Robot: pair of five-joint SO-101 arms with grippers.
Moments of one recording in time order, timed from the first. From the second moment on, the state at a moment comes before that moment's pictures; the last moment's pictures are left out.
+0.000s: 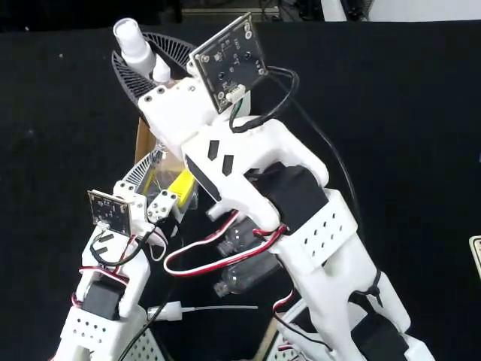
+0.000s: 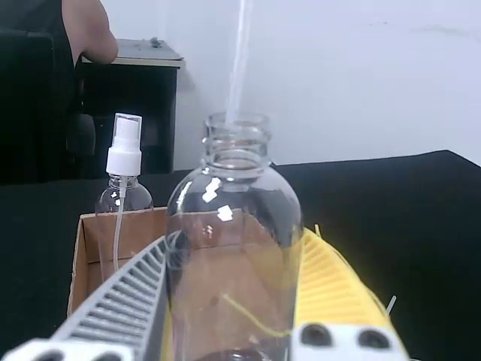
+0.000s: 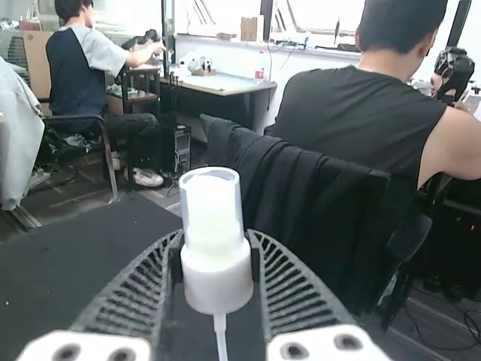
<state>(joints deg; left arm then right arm) 12.6 -103.8 96.1 14.9 4.4 -40.3 -26.3 -0.6 37.0 3.0</state>
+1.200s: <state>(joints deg) 12.8 -103.8 96.1 14.9 3.6 -42.6 -33.2 17.0 41.6 3.2</state>
